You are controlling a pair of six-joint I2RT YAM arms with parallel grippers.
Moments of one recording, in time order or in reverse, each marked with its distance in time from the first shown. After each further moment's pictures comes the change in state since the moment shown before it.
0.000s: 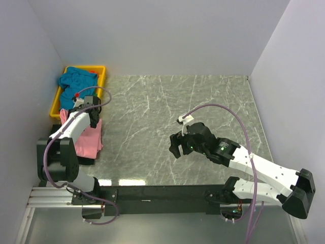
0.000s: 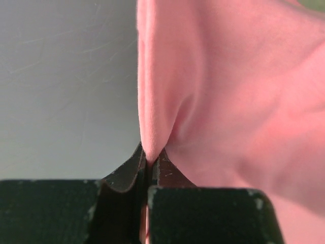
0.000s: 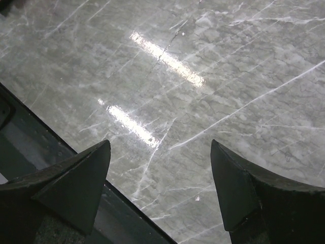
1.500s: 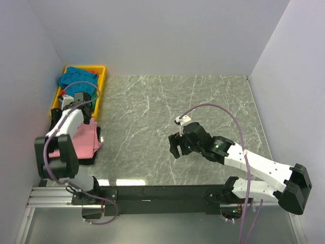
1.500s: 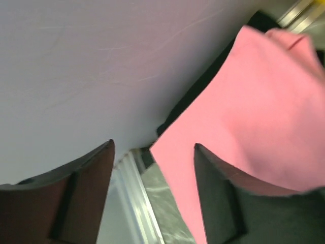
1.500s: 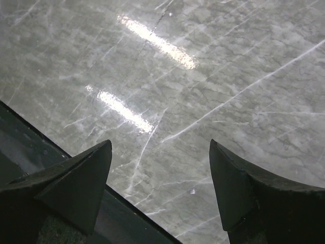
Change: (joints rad) left arm 0.120 0.086 0.054 0.057 -0.056 -0.118; right arm 0.000 0.074 0.008 -0.032 0.015 0.011
